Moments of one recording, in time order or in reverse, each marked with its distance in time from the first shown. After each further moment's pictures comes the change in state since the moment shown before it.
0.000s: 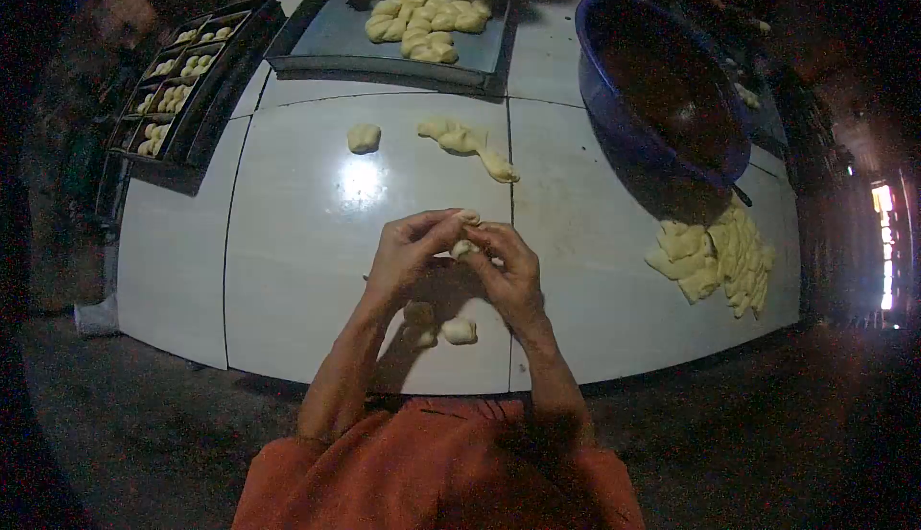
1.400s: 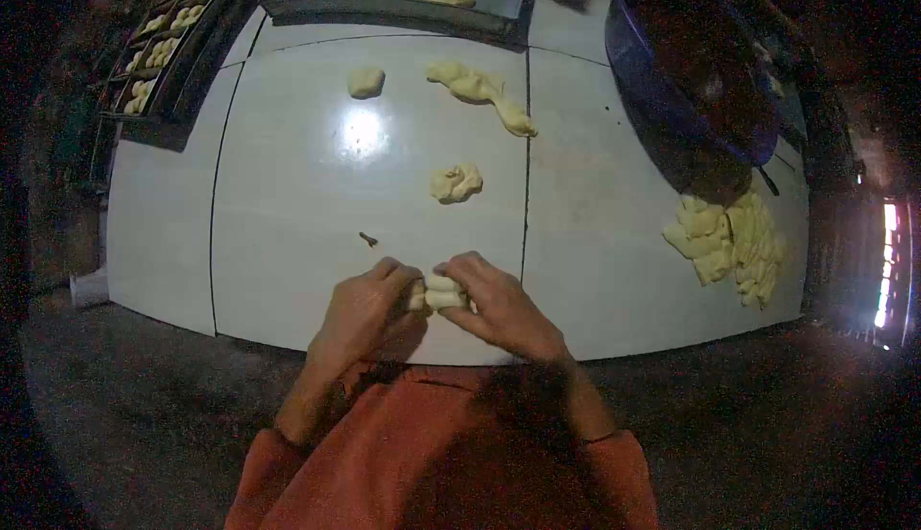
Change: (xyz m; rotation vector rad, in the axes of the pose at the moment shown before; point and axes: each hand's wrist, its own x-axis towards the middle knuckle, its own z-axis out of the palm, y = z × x) left_hand -0.099 -0.026 -0.050 1.187 -0.207 0.235; right_hand -0.041 -0.037 0.011 -0.406 -0.576 0.200
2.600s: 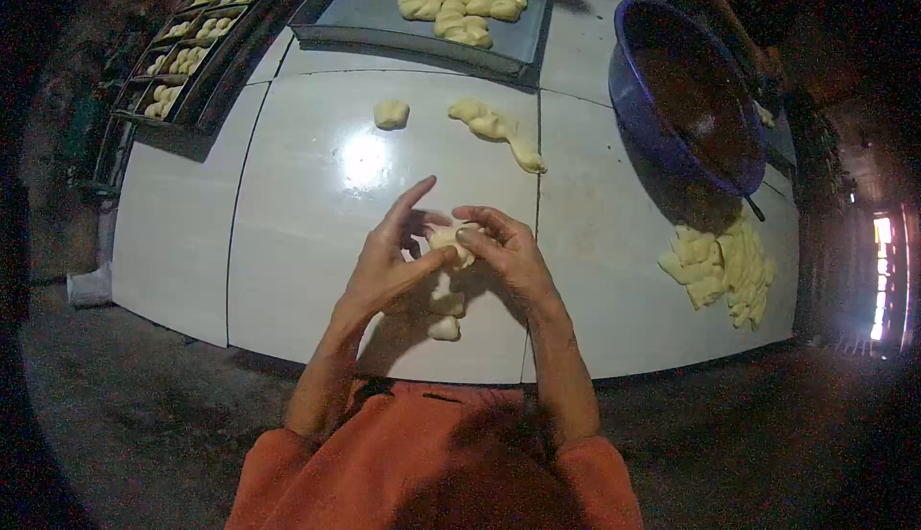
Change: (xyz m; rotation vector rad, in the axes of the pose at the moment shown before) left_hand 0.061 -0.018 -0.026 -0.725 0.216 -0.080; right_hand 0.067 -0.006 -0.021 0.788 0.222 0.213
